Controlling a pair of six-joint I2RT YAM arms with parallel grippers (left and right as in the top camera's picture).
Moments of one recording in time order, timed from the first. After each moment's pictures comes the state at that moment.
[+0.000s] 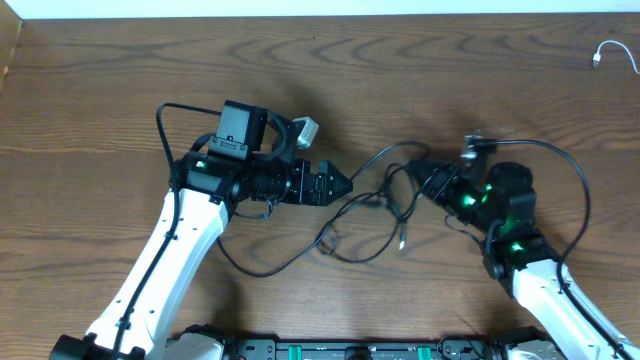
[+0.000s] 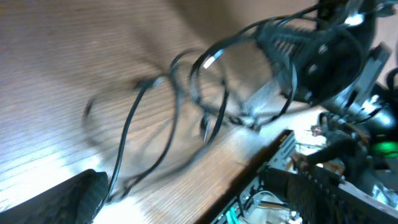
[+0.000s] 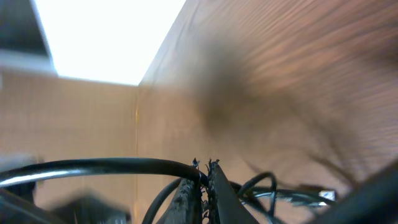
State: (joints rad) left arm -0.30 1.37 1.10 -0.81 0.75 -0.26; right arm 0.22 1.17 0.44 0.32 -0.48 1.07
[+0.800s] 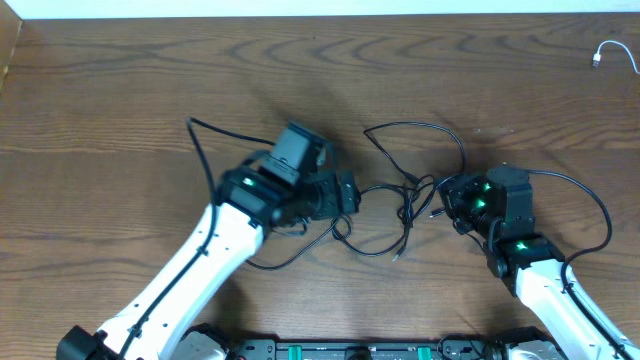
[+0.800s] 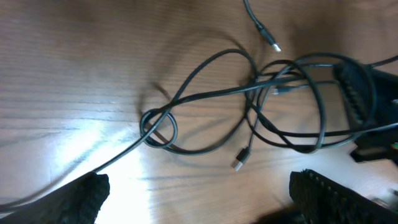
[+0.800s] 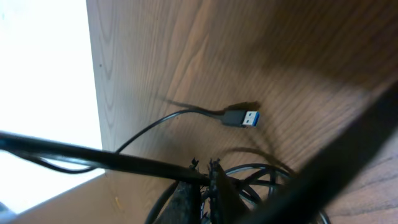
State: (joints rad) left arm -0.58 1.37 1.10 -0.85 0.24 -0.73; right arm 0.18 1.17 0.44 0.03 -0.21 1.38
